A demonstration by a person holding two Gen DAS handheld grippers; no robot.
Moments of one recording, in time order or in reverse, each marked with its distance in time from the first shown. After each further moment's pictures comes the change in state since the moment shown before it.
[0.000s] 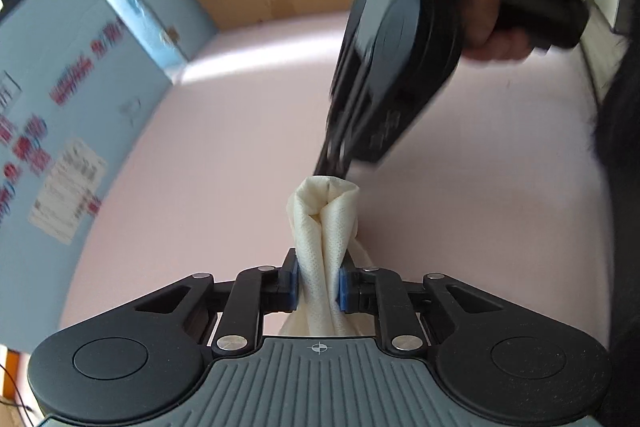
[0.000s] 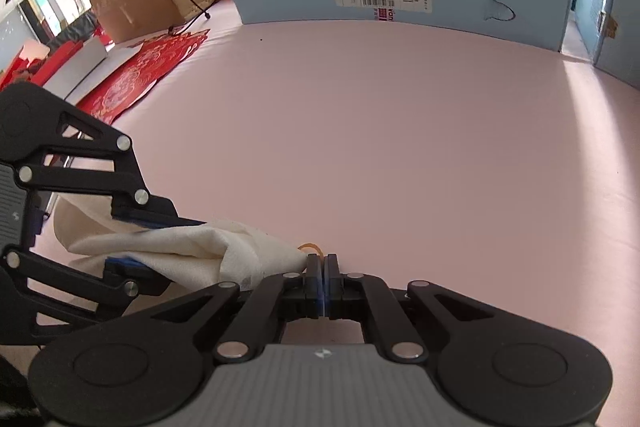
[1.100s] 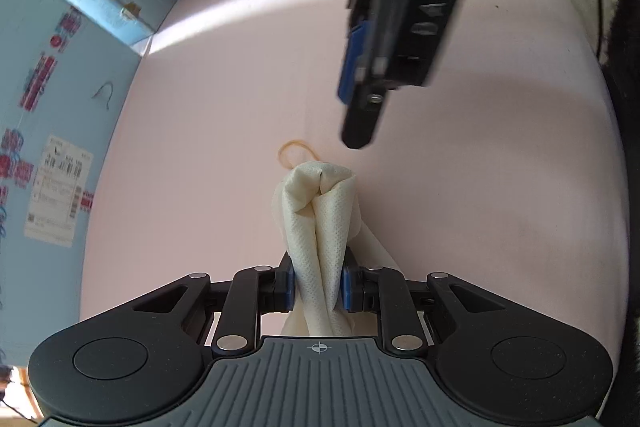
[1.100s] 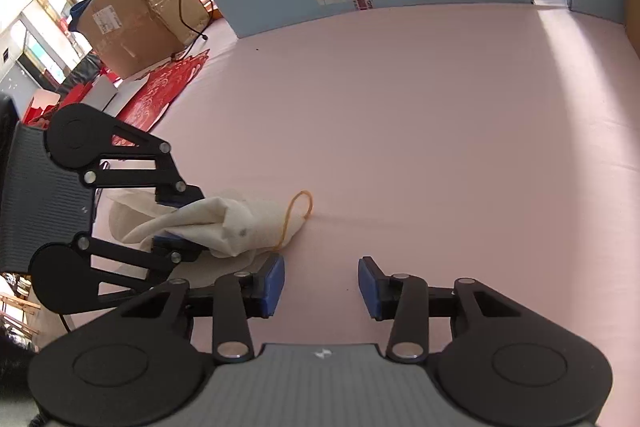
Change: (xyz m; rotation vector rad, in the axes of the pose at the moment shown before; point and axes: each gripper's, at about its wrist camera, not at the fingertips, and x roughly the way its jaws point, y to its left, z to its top) left arm -0.011 -0.024 0.000 0.227 0.156 0.050; right arm -0.012 -0.013 -0.012 0.125 0.018 0.054
